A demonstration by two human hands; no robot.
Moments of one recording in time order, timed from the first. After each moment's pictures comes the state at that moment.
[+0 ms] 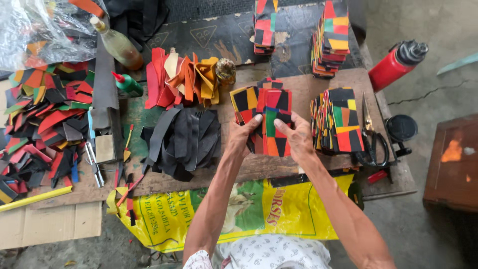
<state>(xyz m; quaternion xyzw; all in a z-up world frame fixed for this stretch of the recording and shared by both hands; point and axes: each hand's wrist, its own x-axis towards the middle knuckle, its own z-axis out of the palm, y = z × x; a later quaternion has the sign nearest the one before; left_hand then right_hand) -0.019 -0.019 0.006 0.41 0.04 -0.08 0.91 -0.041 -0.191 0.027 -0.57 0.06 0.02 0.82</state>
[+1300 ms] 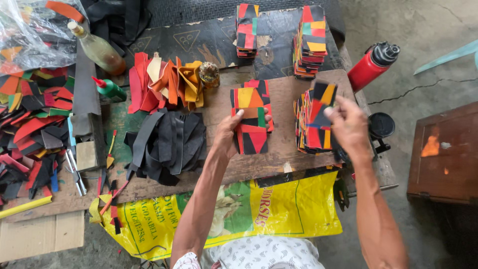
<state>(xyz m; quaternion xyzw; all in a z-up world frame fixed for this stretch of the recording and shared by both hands) -0.021 -0.021 0.053 0.28 -0.02 -0.27 0.92 -0.055 -0.338 0.088 -0.85 0.09 -0.13 0.51</state>
